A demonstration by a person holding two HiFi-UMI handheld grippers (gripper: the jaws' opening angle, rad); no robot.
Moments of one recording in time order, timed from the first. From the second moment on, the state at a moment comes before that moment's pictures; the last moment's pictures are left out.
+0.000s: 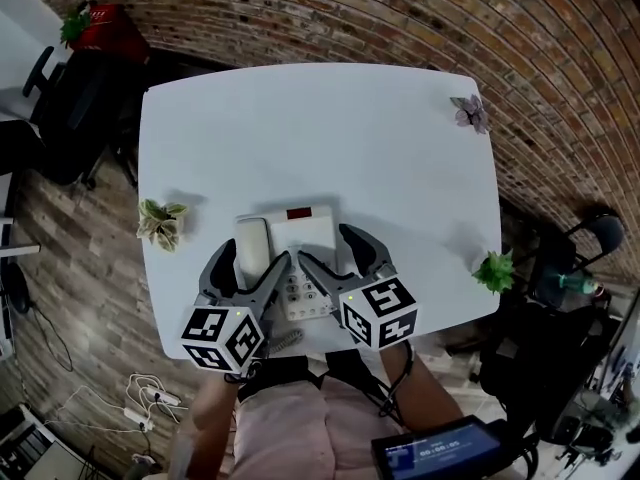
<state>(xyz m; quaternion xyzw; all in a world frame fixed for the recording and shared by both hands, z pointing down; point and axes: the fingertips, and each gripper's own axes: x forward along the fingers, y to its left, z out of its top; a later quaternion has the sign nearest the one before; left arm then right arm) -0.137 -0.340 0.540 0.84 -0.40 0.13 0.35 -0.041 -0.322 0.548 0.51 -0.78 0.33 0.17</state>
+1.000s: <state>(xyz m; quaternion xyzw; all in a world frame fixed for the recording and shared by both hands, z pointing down) -0.124 -0.338 0.567 0.81 -0.32 0.13 0.47 -0.055 -0.324 0.571 0.41 -0.79 0.43 0.13</state>
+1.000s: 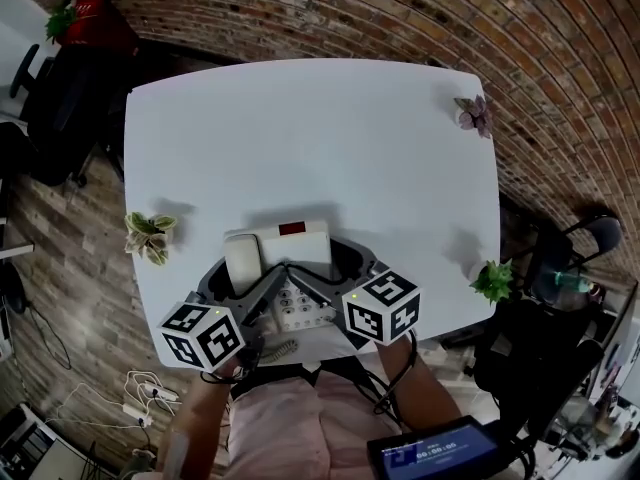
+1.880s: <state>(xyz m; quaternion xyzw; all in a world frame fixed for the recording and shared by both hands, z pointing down) -0.140 -0.303 0.507 0.89 -0.36 0.02 0.27 -0.080 -0.297 0.538 0.29 -0.86 0.41 0.06</state>
